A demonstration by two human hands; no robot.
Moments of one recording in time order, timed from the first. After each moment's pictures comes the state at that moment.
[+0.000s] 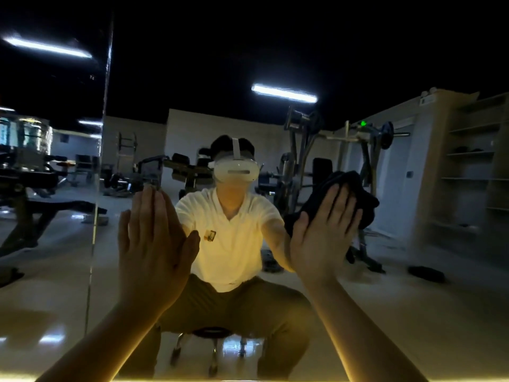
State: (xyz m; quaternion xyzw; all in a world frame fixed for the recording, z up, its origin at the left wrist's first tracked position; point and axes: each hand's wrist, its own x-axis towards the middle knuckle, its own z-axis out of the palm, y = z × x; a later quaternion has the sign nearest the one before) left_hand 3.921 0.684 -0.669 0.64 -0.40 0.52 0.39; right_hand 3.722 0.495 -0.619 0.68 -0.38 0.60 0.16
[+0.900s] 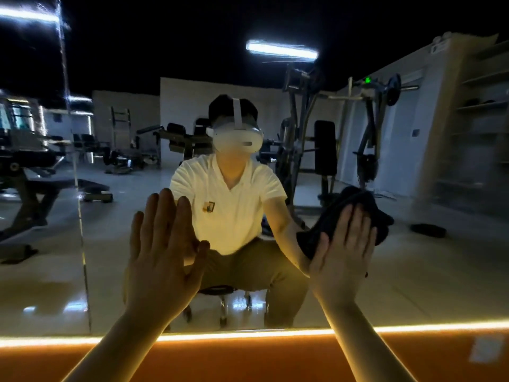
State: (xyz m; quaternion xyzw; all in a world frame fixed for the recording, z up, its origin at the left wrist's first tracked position) left_hand 3.902 0.675 -0.742 0.66 -0.47 0.48 0.35; right_hand 3.682 0.467 -0.746 0.68 -0.38 0.61 0.15
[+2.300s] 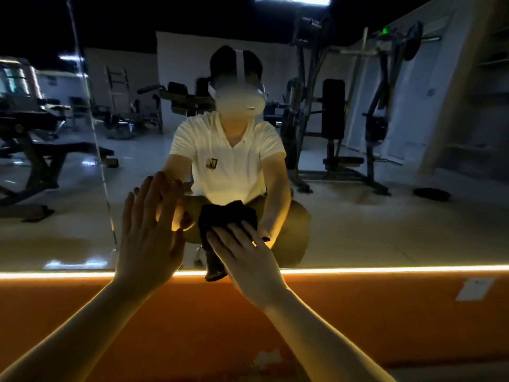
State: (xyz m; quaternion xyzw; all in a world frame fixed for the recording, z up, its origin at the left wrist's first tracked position) left_hand 3.932 0.724 -0.796 0.65 -0.52 0.45 0.31; right_hand 3.759 0.573 -0.834 0.87 -0.08 0.36 0.32
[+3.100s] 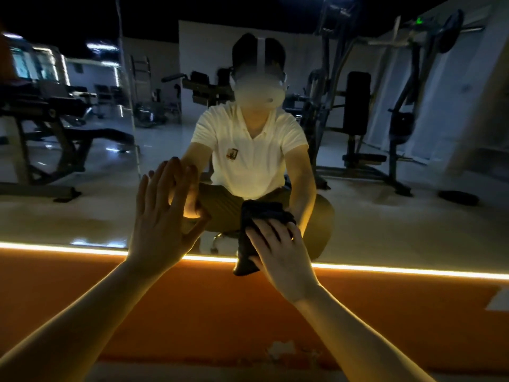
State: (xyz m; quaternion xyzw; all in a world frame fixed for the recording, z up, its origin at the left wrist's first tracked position) left_hand 3.954 0.740 -0.796 0.68 -0.49 0.46 0.29; right_hand 3.749 0.559 -0.845 0.85 -0.08 0.40 0.33
